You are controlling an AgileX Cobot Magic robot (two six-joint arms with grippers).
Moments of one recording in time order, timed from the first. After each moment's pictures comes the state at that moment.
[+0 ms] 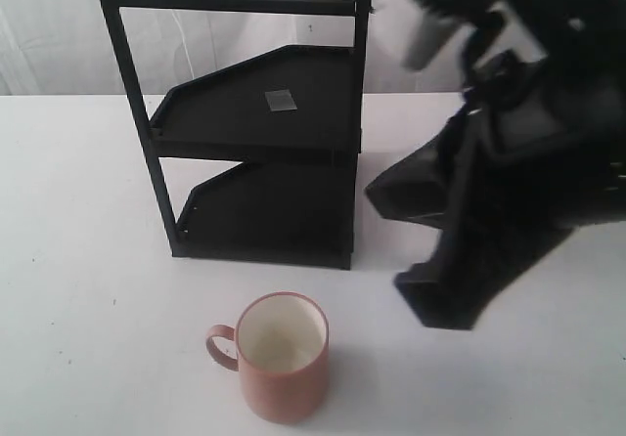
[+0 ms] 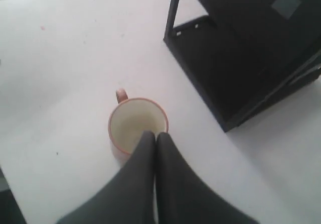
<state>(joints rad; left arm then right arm) -0.25 0.01 0.02 -0.10 0.26 0.18 0.87 0.98 -1.03 0.07 0.81 -0.13</state>
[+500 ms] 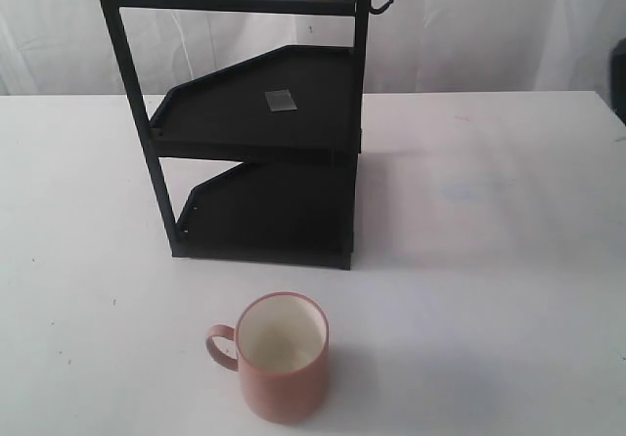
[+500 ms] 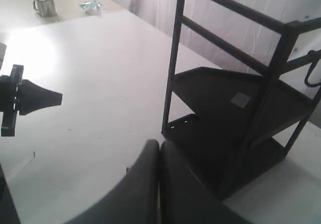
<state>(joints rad) -0.25 0.01 0.02 -0.10 0.26 0.18 0.87 0.59 -1.00 0.07 0.79 -0.09</state>
